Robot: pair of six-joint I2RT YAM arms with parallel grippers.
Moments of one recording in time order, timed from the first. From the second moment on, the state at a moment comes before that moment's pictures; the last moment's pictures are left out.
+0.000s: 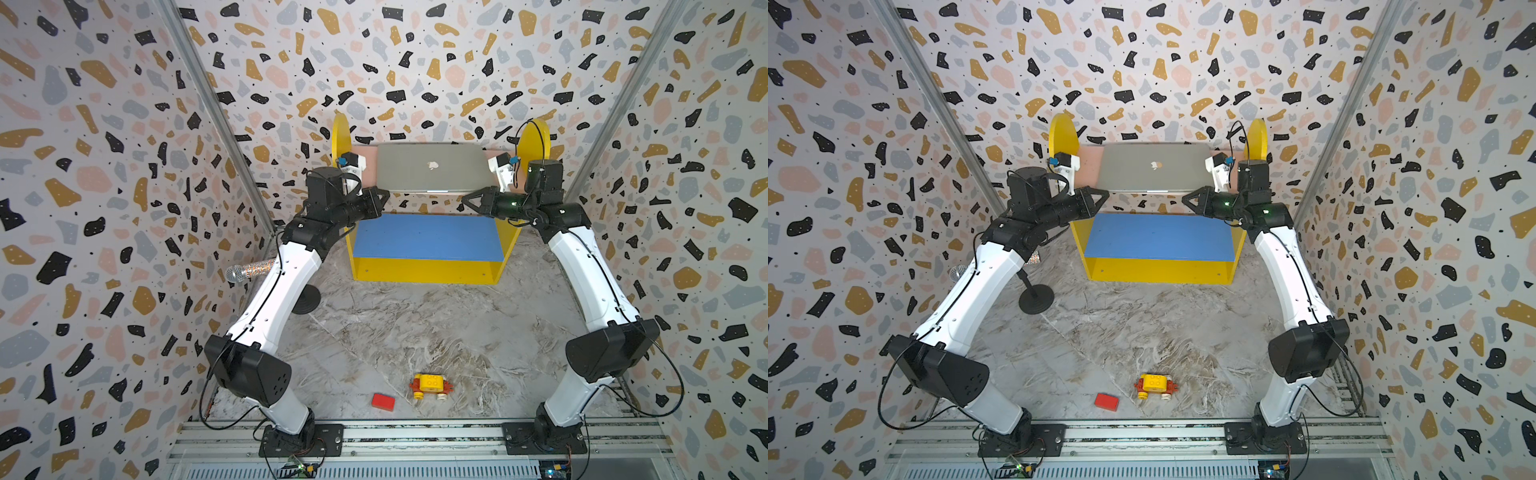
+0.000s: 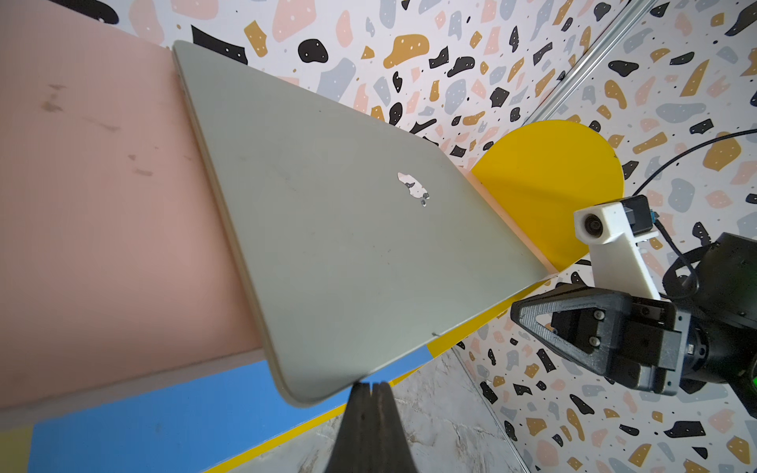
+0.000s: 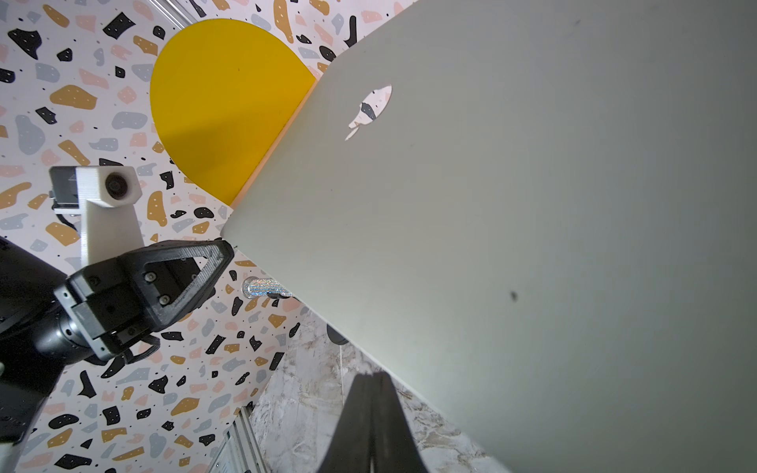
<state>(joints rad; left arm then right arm) -0.32 1.63 1.82 -0.42 0.41 -0.44 0.23 1.75 2.02 -0.65 -0.73 0.42</state>
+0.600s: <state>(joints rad) -0.32 1.68 1.89 -0.47 0.40 -0.40 0.23 1.75 2.02 -0.65 -0.73 0.42</state>
